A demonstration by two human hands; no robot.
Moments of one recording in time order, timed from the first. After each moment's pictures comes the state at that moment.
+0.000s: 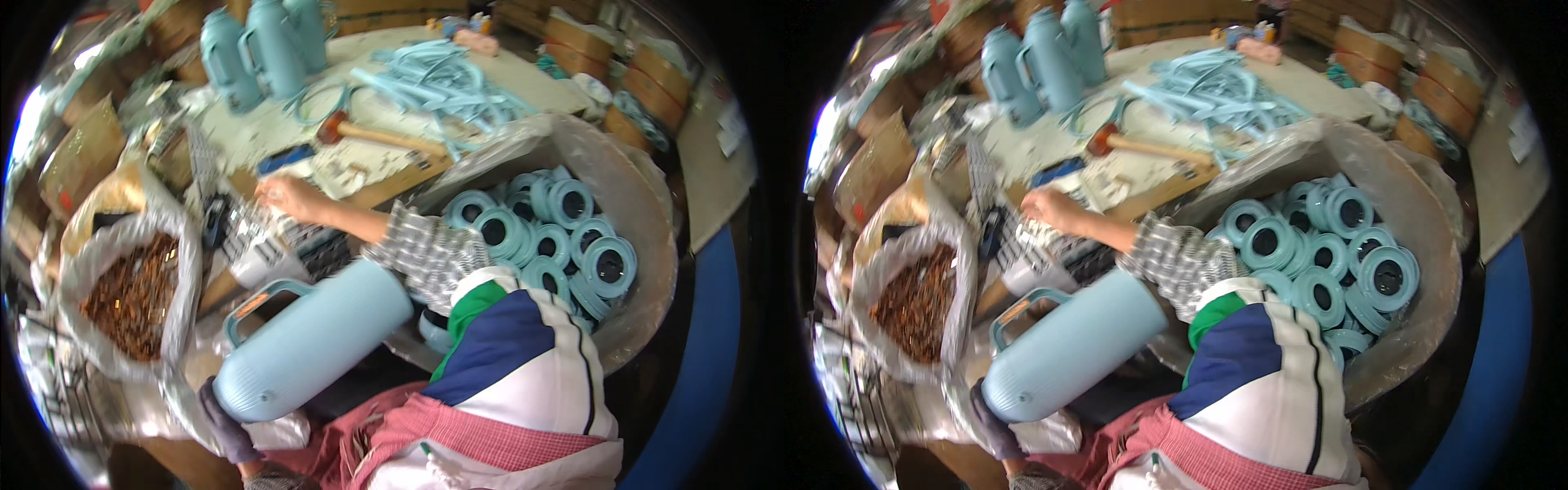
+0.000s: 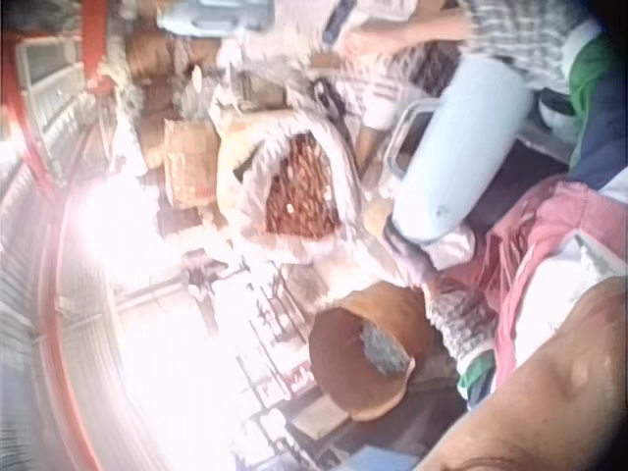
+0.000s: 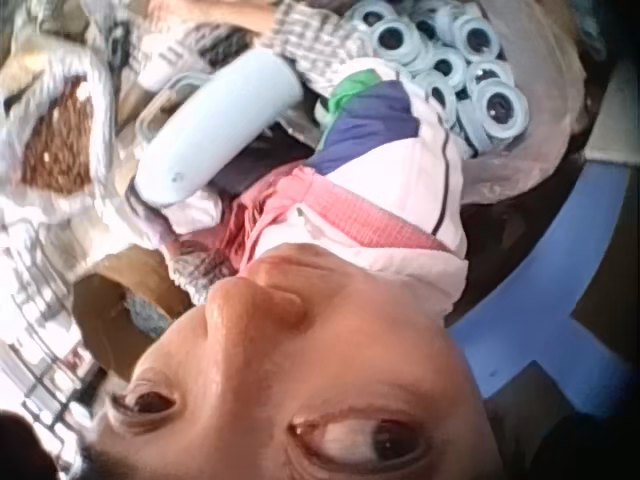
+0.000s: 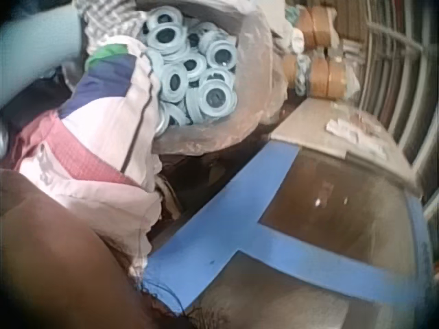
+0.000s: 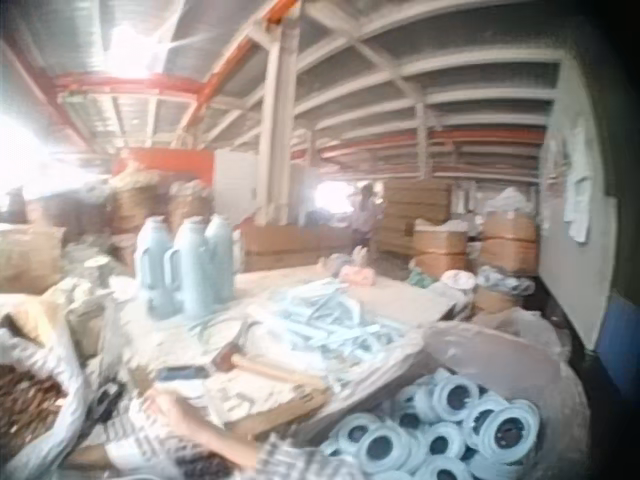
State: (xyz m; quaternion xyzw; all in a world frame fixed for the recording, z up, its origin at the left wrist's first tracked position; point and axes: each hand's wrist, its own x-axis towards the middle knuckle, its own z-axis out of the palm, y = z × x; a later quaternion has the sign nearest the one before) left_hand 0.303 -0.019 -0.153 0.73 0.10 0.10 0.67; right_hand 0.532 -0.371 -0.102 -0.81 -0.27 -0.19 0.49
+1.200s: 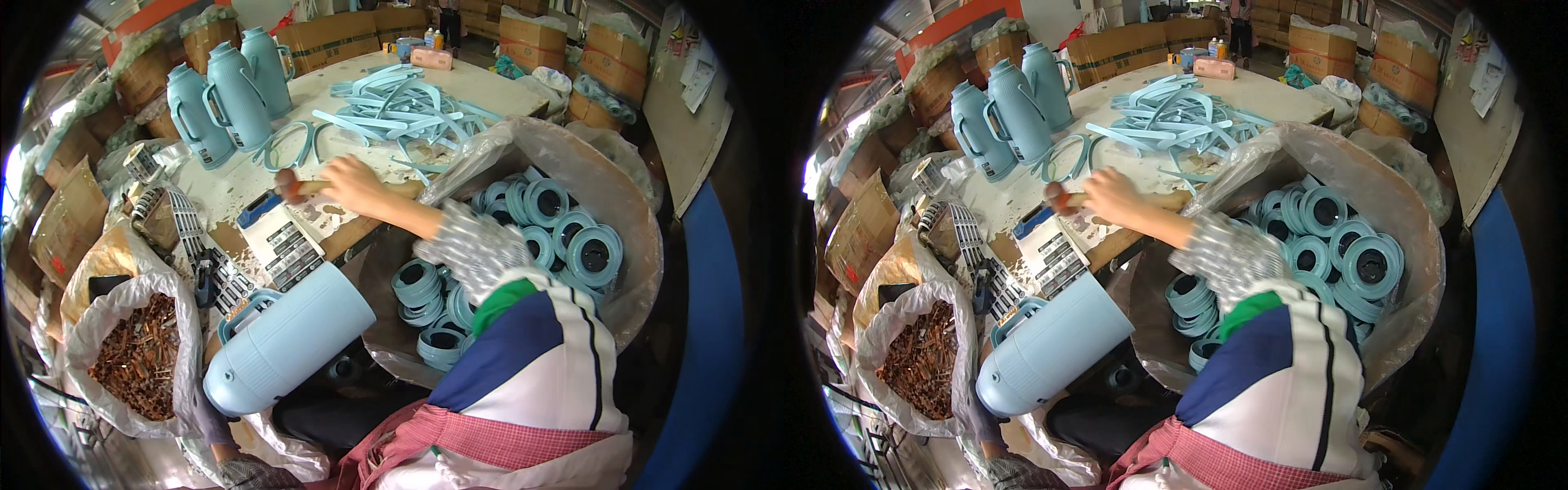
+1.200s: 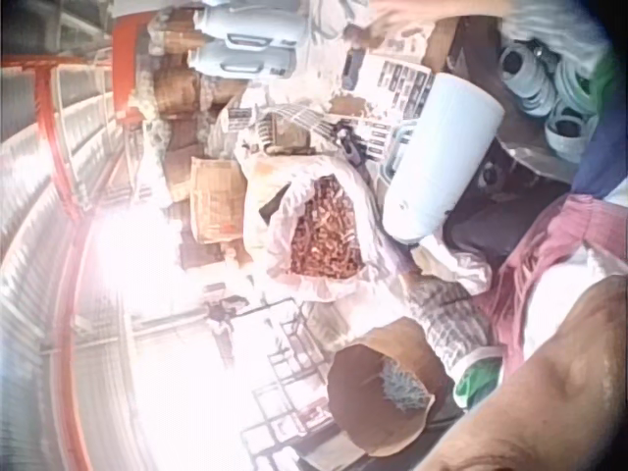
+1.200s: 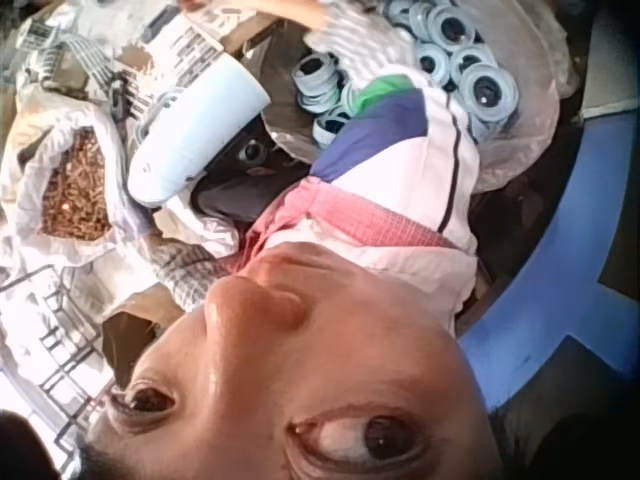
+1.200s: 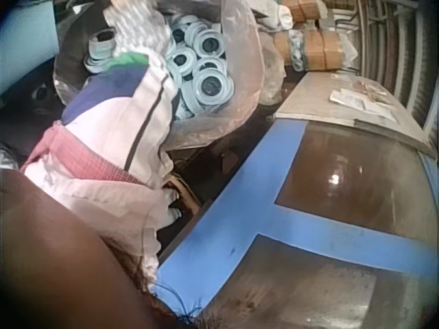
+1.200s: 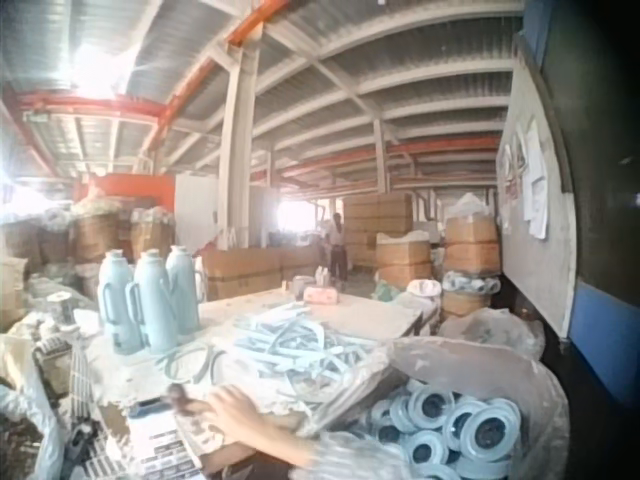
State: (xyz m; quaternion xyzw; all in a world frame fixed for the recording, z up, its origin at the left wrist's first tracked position) left_hand 0.455 0.033 -0.210 0.63 0.19 -0.09 0.75; right_hand 0.498 -0.508 -0.064 -0.90 -0.14 -0.41 0.06
